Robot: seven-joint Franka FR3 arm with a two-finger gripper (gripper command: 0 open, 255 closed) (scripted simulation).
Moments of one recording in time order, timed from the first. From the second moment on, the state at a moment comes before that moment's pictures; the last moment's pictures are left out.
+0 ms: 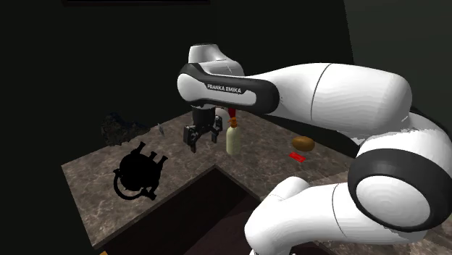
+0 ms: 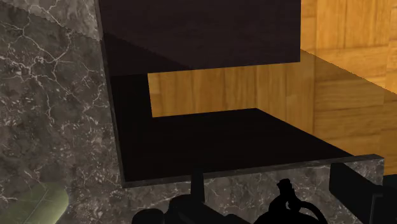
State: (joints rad) arm 0.02 -0.74 -0.04 -2.44 0.06 1.69 0.01
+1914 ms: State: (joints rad) arm -0.04 -0.02 -0.56 -2.01 0.04 2.02 -0.89
